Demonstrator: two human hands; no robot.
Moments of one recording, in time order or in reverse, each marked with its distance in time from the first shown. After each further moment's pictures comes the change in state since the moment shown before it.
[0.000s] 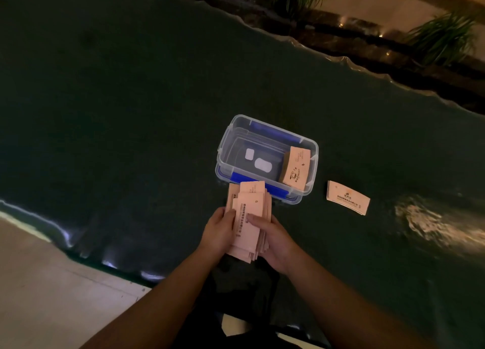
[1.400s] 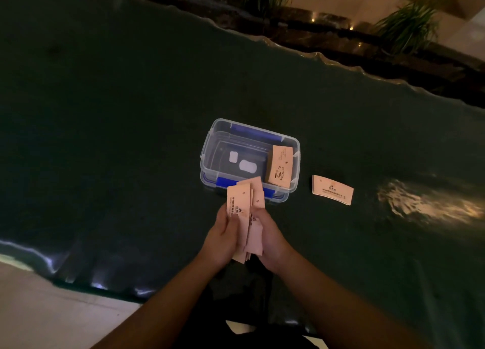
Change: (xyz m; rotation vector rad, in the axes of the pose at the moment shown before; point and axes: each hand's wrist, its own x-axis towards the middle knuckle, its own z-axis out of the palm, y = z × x) left_hand -0.015 0.015 0.011 0.203 -0.205 0.177; right_hand -0.019 -0.015 0.020 0.063 0.123 -0.035
